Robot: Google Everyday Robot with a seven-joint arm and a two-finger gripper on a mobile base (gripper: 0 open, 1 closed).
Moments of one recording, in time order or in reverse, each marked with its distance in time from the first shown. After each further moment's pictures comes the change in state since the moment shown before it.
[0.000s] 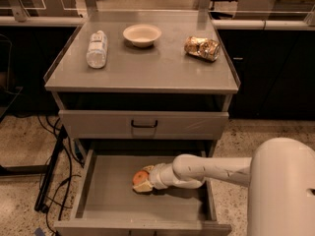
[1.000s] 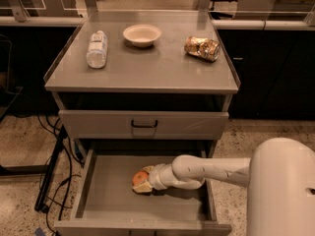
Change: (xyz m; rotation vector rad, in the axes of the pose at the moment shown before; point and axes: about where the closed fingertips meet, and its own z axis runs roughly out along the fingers) arm 0.002 0.001 0.002 0.003 0.001 -0.001
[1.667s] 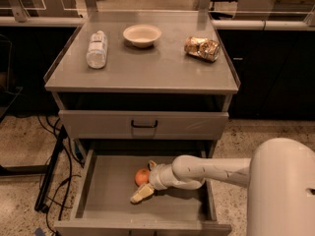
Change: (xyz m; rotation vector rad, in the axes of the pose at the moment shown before) arm 0.000 0.000 0.000 0.000 0.000 0.000
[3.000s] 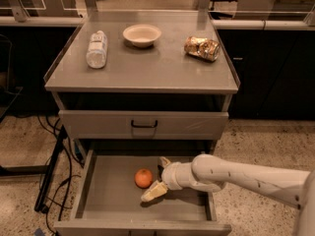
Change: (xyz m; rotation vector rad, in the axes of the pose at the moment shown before) arm -0.018 0.011 -0.088 0.024 -0.063 0.013
